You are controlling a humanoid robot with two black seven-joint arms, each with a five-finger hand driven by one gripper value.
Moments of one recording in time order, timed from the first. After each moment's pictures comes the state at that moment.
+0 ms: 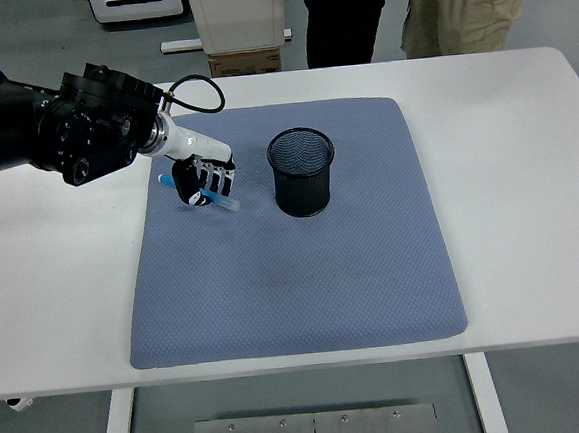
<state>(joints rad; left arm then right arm) -1.72 0.06 1.10 -0.82 0.49 -0.21 -0.31 0.02 0.00 0.27 0.21 -0.04 0.05 0.25</state>
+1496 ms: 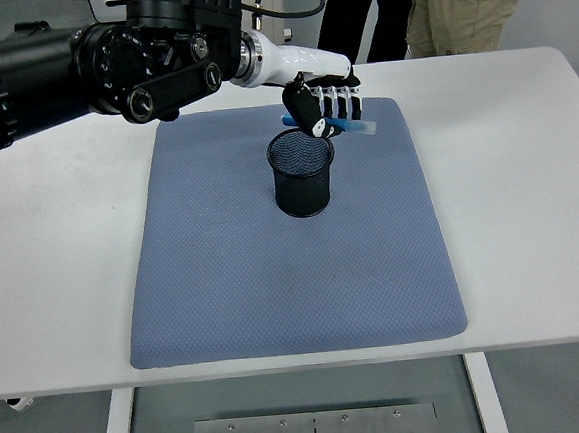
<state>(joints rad) -1.79 0.00 0.68 -0.76 0.39 -0.26 -0.28 0.02 0.00 0.27 0.21 -0.04 0.05 0.25</state>
